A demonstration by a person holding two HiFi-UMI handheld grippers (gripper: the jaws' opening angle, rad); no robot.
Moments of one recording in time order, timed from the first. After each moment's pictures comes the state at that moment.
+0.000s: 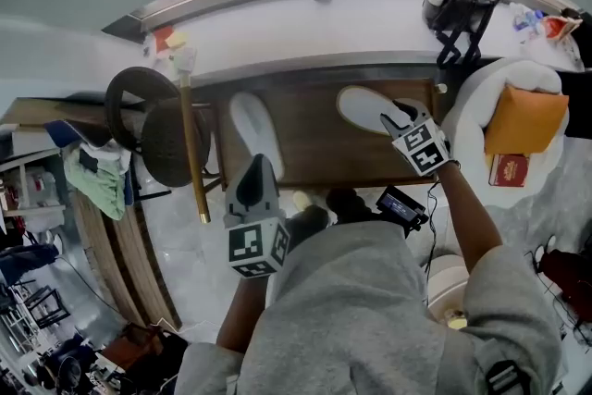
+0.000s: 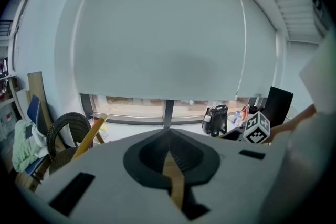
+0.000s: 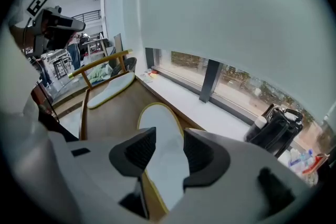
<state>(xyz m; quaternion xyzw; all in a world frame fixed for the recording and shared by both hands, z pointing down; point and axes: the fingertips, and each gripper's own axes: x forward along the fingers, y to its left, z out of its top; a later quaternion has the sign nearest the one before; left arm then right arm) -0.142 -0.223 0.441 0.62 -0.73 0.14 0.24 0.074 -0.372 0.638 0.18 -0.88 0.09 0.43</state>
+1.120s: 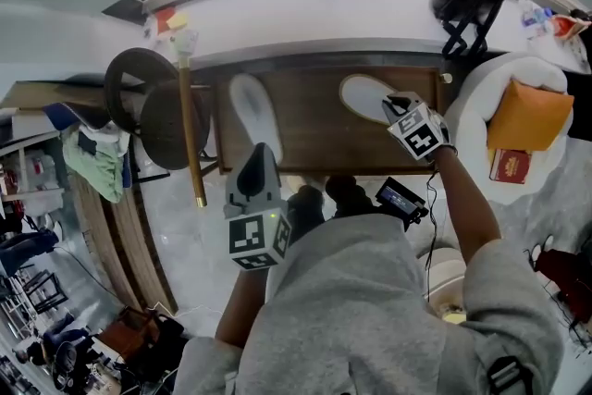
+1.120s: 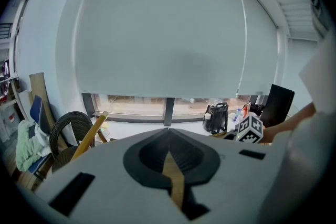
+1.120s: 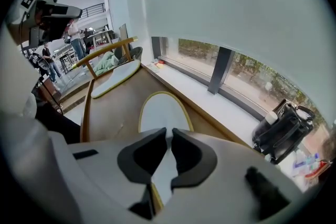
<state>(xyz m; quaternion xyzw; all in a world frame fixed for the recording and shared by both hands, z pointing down) -0.135 -0.217 0.445 0.61 -0.74 0.15 0.25 0.068 -0.360 0.674 0.13 -0.87 0.10 0.47</state>
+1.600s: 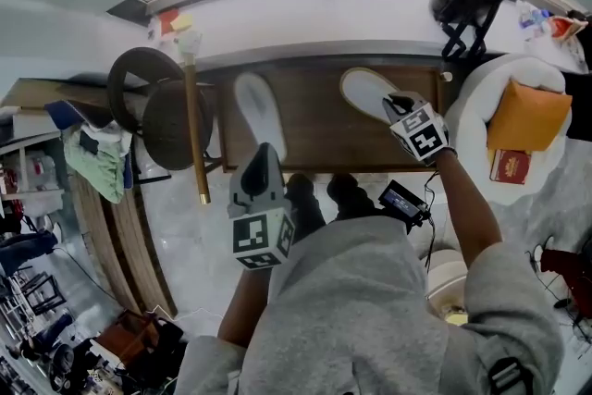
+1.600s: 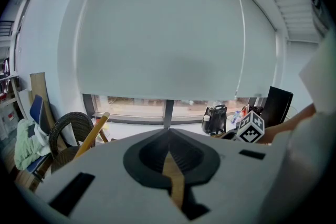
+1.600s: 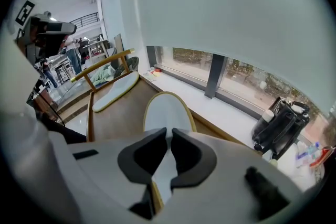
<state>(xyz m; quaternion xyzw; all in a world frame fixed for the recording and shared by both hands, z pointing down) -0.136 -0.203 0.437 0.61 -0.74 0.14 0.24 0.059 -0.357 0.645 0.17 -0.88 0.11 0.43</state>
